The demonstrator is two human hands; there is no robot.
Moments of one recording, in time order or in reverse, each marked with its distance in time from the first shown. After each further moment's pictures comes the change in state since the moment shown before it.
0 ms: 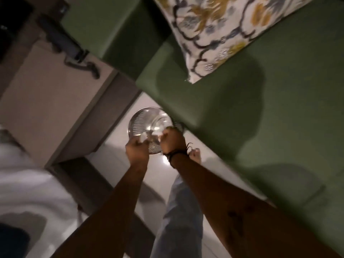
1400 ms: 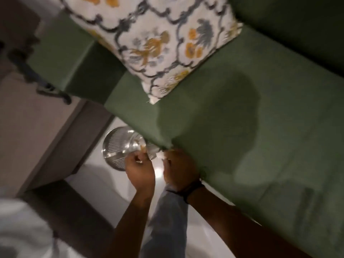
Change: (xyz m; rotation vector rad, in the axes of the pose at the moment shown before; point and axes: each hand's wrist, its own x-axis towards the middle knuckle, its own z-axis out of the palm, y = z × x) left_hand -0.112 0.042 0.059 -0.032 0.138 0.210; right_hand -0.075 0.065 -0.103 -0.117 0.254 -0.285
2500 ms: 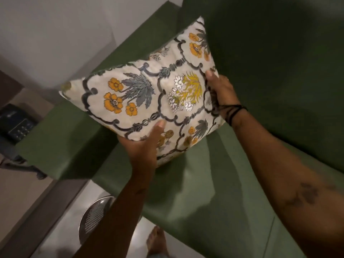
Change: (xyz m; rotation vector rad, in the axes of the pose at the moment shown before) left_hand 0.103 0.237 0.050 -0.885 -0.443 0.159; right_hand 0.284 -0.003 -0.266 0.848 0.329 0.151
